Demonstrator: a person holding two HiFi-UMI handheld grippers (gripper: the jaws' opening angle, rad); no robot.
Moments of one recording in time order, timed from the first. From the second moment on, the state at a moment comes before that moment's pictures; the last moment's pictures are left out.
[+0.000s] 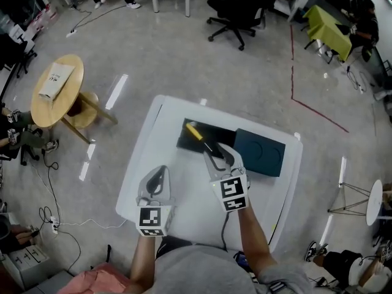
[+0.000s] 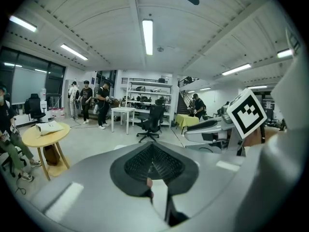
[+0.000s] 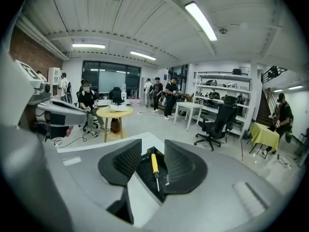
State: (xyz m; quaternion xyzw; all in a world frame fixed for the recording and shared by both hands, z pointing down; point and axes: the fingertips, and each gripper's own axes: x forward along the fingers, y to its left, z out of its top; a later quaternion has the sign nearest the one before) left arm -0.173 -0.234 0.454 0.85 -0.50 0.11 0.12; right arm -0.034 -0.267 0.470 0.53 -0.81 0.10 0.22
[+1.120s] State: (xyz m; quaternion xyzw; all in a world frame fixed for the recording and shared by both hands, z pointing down) left arm -0.109 -0.106 0.397 0.88 -0.46 0.09 0.07; right arm 0.045 -0.093 0.412 0.62 -0.77 0.08 0.13
